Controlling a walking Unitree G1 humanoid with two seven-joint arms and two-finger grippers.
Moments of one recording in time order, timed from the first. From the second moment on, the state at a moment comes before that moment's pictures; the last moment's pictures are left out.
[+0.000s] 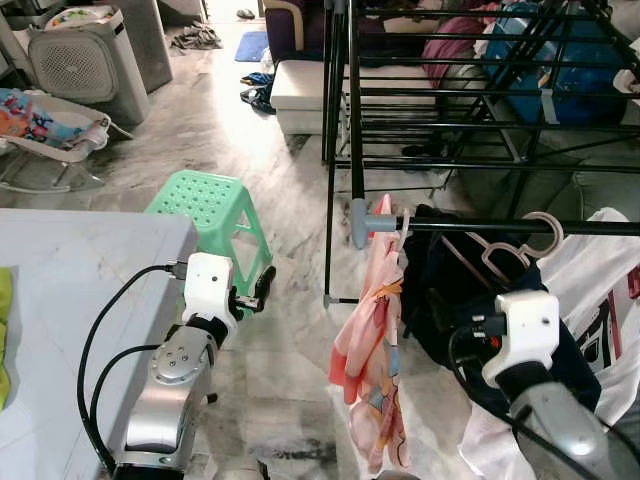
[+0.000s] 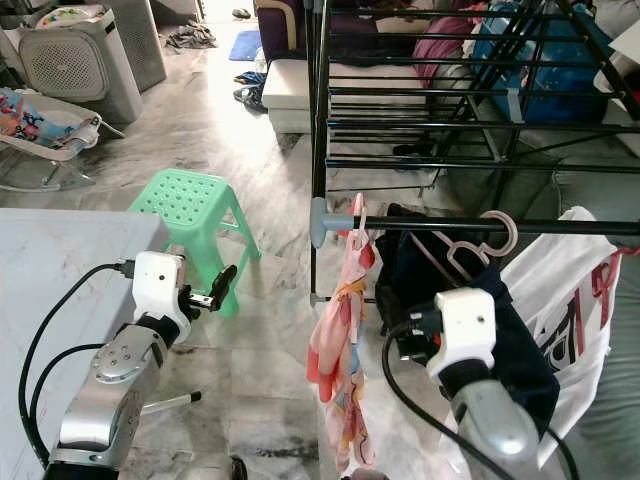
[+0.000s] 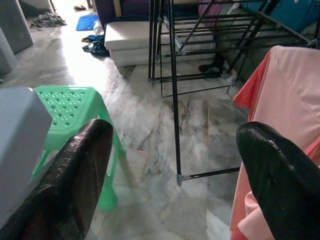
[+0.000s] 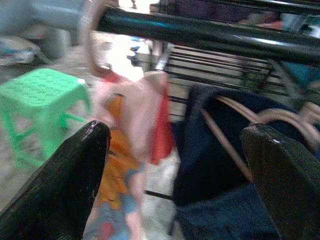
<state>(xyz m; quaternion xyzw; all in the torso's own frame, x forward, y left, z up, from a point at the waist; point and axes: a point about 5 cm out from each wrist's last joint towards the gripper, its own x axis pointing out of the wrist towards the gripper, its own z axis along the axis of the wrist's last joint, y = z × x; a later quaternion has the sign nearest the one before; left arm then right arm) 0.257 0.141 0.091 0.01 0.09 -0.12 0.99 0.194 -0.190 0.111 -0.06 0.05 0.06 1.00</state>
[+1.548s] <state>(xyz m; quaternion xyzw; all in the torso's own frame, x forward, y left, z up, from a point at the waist) 0.267 0.127 0.104 0.01 0.05 -0.15 0.99 0.202 -0.228 0.120 -0.23 0.00 -0.13 0.96</state>
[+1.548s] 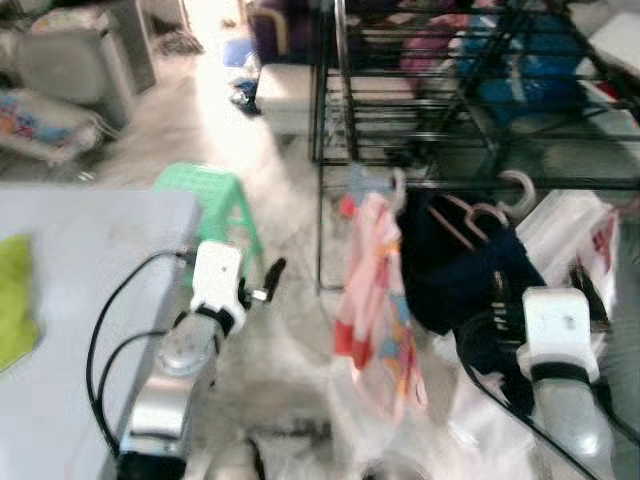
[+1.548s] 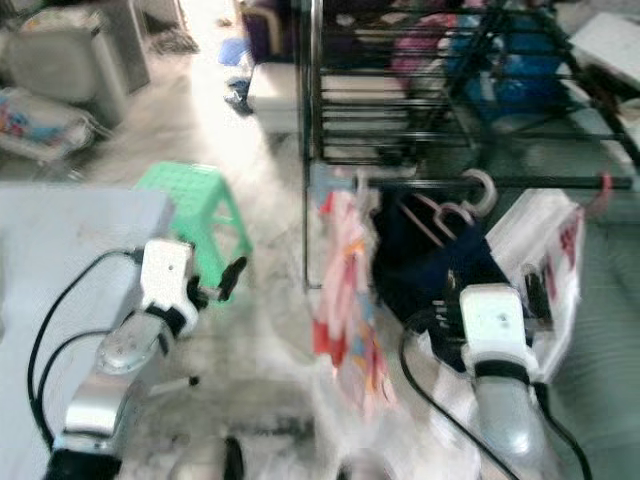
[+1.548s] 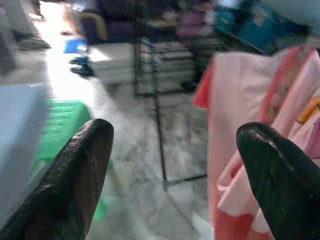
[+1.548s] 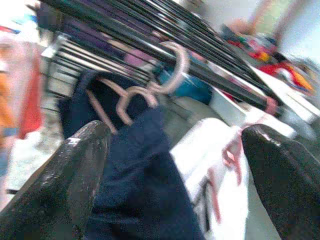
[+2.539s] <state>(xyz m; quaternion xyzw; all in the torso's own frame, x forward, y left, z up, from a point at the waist) 0.266 0.123 0.100 -0.02 0.06 -0.17 0.98 0.221 -0.246 0.120 -0.24 0.01 -0.15 0.96</state>
